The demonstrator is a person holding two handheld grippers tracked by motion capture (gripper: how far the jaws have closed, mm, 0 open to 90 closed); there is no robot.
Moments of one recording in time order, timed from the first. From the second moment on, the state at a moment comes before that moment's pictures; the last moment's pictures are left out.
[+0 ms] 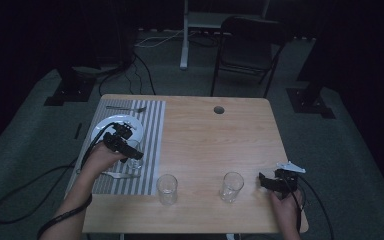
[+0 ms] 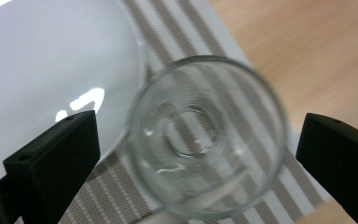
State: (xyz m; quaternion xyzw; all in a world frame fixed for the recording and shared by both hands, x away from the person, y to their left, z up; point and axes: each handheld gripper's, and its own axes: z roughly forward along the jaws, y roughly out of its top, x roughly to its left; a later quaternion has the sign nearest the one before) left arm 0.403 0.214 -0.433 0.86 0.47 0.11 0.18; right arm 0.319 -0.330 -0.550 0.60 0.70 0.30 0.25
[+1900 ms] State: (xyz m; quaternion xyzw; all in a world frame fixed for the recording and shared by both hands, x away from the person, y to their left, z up) left arm 0.299 0.309 -0.524 0.74 0.58 0.23 0.23; right arm 0.319 -0.330 -0.550 0.60 0.70 0.30 0.25
